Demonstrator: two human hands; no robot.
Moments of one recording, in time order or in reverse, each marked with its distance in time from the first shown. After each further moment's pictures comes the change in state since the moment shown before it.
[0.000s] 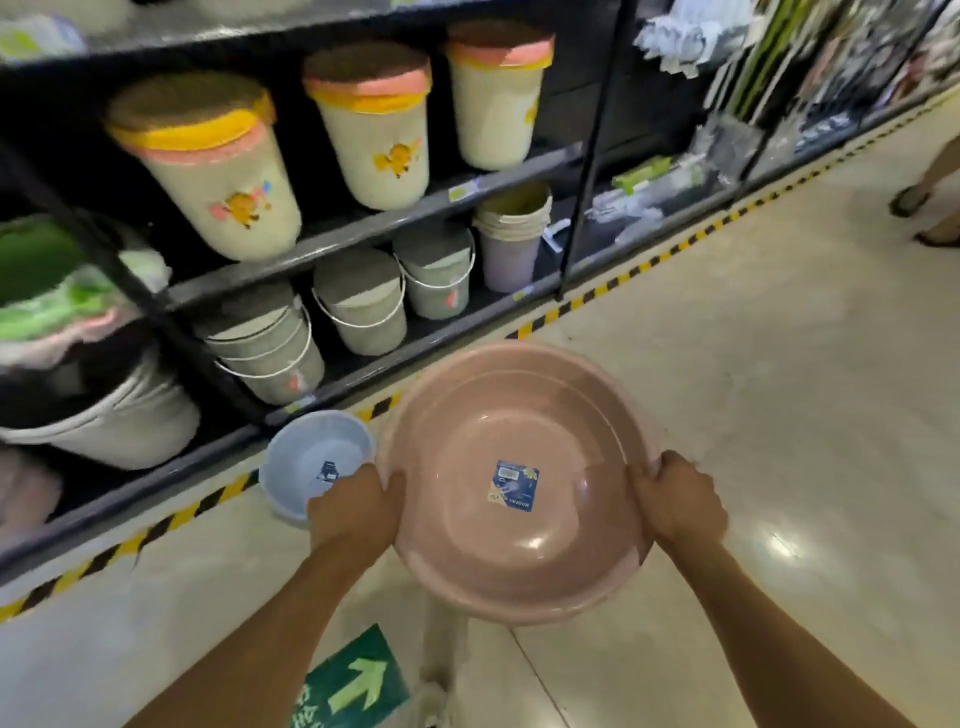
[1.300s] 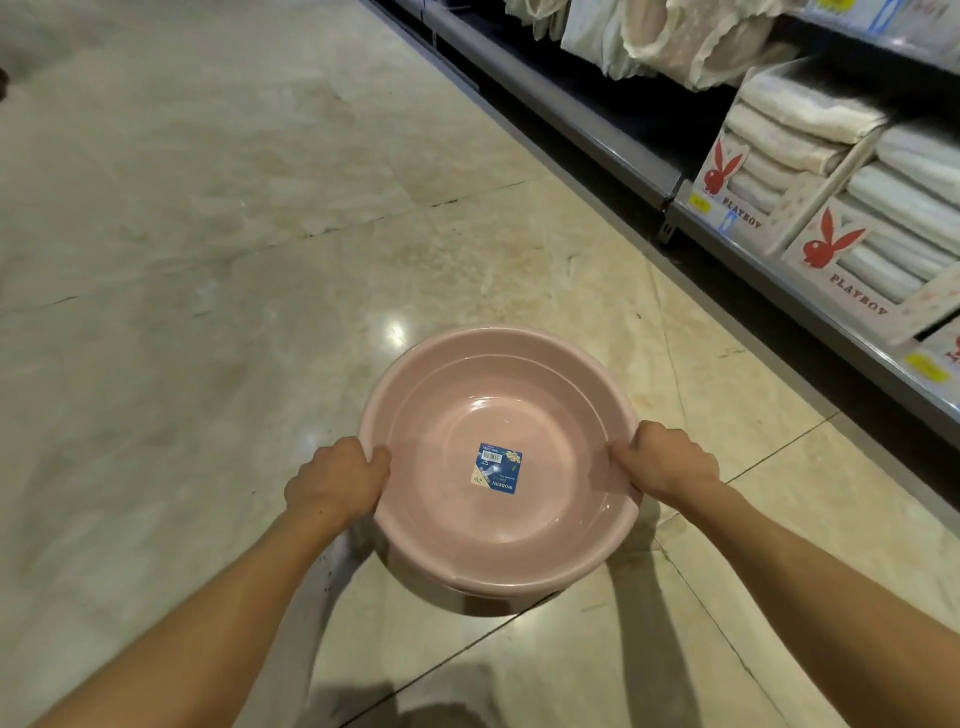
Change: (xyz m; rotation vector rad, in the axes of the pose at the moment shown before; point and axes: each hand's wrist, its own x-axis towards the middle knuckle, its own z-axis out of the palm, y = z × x) left_hand -0.245 0.239 0.837 0.467 -0.481 1.241; right_hand -0.213 0.831 0.416 0.184 0.207 1.094
